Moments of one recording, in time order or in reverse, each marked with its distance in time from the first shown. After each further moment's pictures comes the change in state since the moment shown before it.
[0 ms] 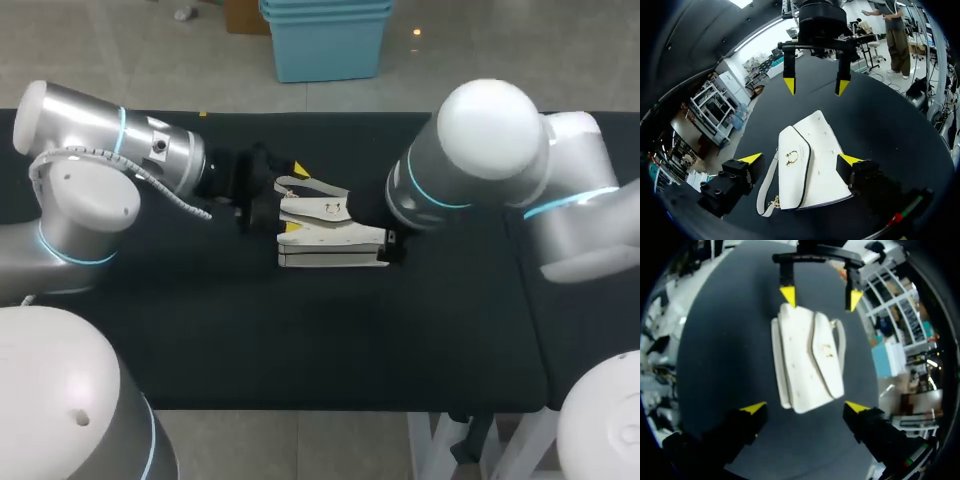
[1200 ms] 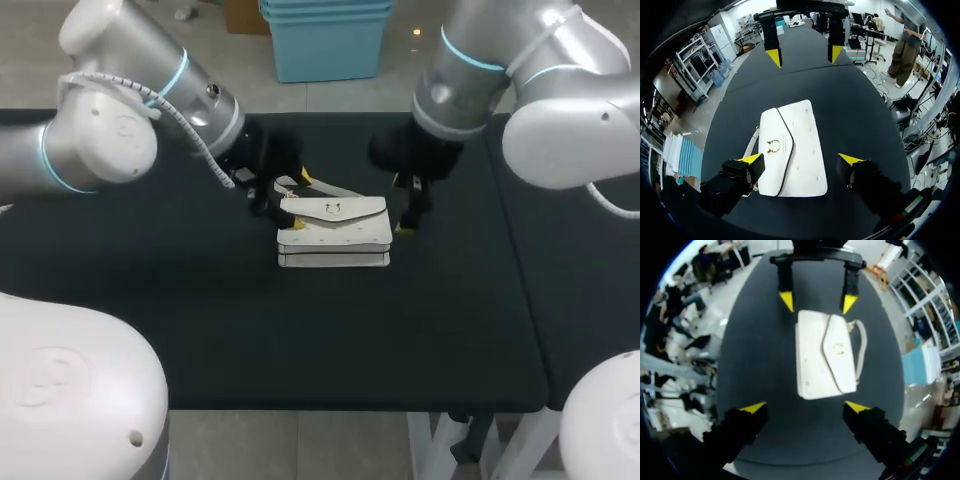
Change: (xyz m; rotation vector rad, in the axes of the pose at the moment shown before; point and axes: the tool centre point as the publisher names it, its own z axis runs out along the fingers) left arm 0.009 -0.019 -0.007 -0.287 0.197 -0.254; right arm -0.022 -0.010 -0.032 -0.012 0.391 -0.027
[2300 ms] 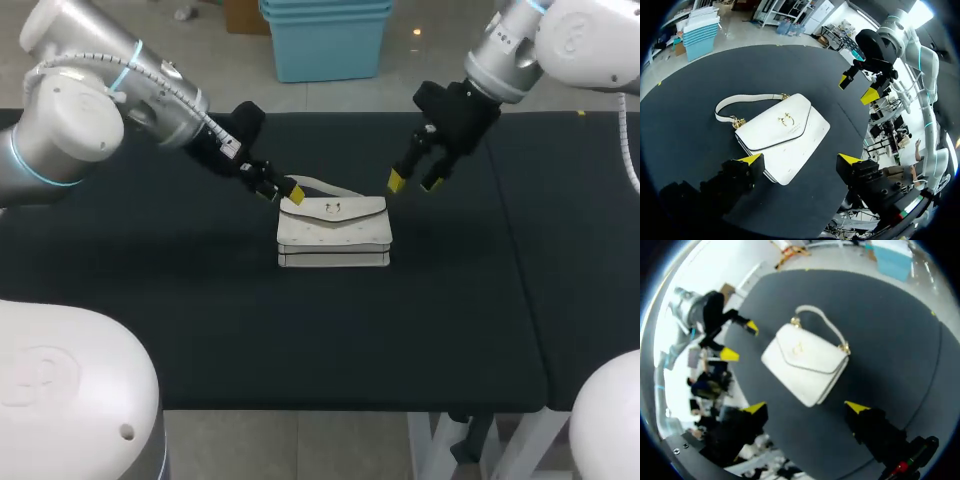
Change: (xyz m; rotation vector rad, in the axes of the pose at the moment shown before) left arm 0.004 0.018 -0.023 0.096 0.116 -1.069; right arm -0.032 -0.013 0.000 -0.177 0.403 0.976
